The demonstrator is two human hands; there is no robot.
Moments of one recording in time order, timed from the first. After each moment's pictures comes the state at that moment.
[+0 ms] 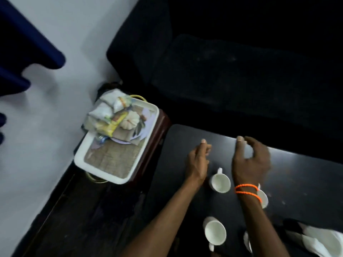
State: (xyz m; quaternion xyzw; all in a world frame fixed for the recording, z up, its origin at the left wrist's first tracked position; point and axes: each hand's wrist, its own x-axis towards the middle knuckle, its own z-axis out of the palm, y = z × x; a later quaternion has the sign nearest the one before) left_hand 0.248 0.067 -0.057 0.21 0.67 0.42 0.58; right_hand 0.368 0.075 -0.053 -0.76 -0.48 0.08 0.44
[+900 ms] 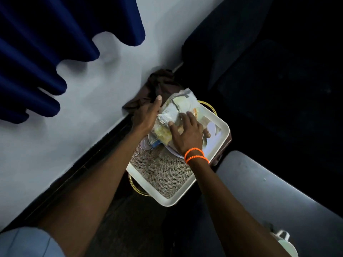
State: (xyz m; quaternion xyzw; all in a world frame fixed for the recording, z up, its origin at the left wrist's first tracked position) left_hand -0.188 0.158 -0.076 0.28 0.85 0.34 0.30; right_hand -0.028 0.178 -0.102 -0.54 -0.74 0.38 0.14
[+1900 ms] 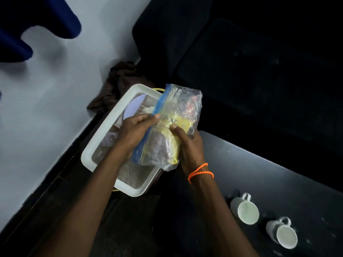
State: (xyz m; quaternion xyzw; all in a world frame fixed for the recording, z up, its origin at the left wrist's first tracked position) left_hand -0.077 0.137 -0.063 0.27 0.71 0.40 0.51; right_hand 0.097 0.156 -0.087 -0.50 -0.25 0.73 0.38
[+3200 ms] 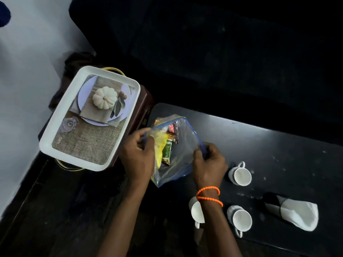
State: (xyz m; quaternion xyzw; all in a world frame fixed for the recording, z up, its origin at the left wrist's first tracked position) left_hand 0.133 0.023 -0.057 0.35 0.79 0.43 0.26; right_hand 0.290 0.022 -0.055 -0.80 -0.36 0.34 0.34
